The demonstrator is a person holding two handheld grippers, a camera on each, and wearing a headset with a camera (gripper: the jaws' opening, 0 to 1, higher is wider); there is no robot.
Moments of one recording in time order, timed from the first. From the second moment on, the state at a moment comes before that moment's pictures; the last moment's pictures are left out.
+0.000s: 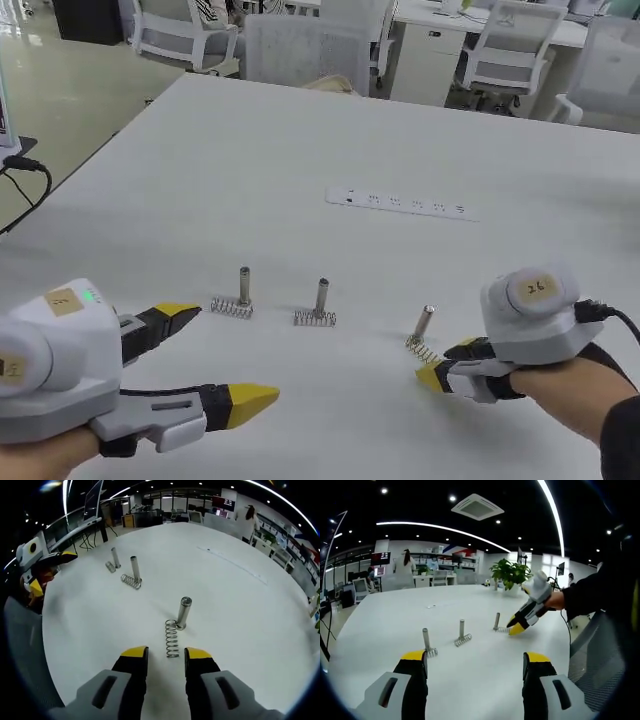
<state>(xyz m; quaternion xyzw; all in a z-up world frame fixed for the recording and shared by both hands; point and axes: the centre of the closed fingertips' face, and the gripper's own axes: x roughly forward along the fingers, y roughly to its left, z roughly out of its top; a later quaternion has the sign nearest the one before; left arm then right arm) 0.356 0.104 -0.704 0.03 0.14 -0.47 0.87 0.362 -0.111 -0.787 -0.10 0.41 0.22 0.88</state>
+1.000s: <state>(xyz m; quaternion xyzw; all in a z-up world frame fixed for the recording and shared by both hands) 0.355 0.104 -0.704 0.03 0.15 -0.47 0.87 0.366 -0.110 -0.793 -0.14 0.39 0.23 0.88</state>
